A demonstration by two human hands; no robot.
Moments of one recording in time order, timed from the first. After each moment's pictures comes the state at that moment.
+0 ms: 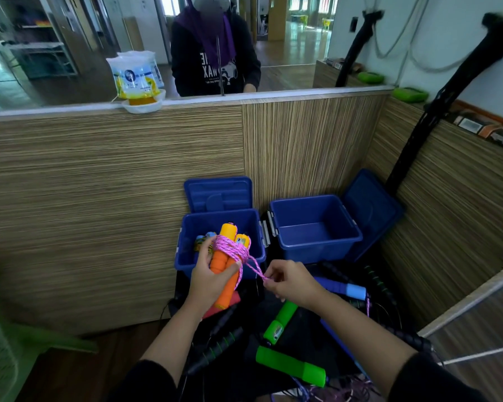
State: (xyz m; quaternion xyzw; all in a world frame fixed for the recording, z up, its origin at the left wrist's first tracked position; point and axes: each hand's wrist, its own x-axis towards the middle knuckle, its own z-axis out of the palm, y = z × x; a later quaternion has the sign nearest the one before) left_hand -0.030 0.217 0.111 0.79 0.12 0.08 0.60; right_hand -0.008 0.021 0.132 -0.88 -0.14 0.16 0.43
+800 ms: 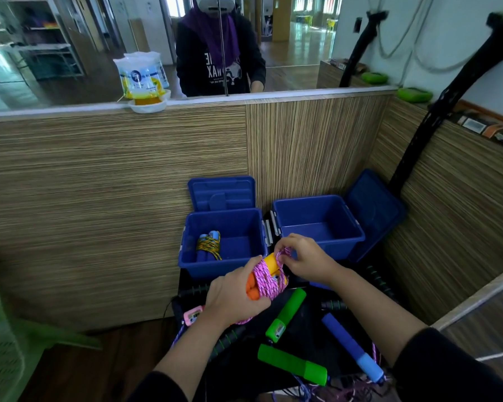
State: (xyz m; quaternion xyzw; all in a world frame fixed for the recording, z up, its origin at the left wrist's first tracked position) left_hand -0.052 0.187 0.119 0.97 -0.05 -0.01 0.25; right_hand 0.020 -0.001 0.163 -0.91 -0.26 0.05 0.31
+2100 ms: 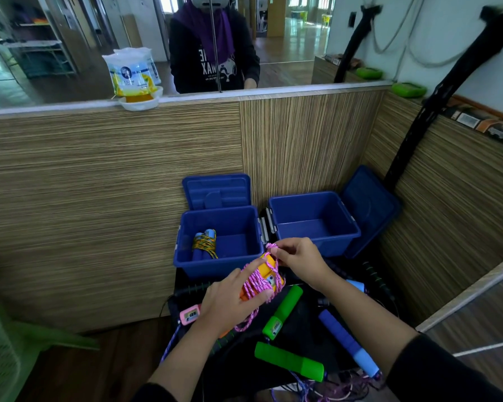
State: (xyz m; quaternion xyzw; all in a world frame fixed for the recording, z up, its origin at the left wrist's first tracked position) left_hand -0.064 0.188 0.110 0.95 -0.08 -0.01 0.29; right_hand 0.017 0.006 0.135 -0.82 -0.07 0.10 0.56
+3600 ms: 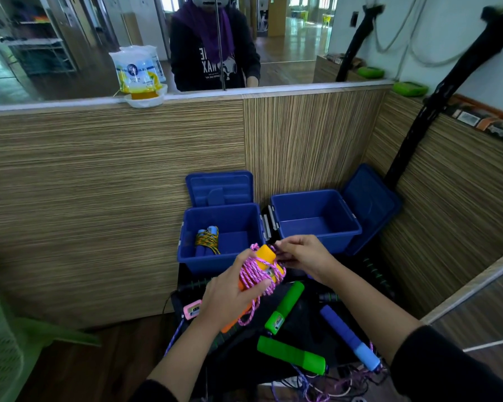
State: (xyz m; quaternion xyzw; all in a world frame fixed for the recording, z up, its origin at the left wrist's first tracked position) left_hand -0.072 0.194 0.115 0.92 -0.05 0.03 0.39; right_hand 0.014 0.007 0.145 -0.69 0.02 0.22 0.69
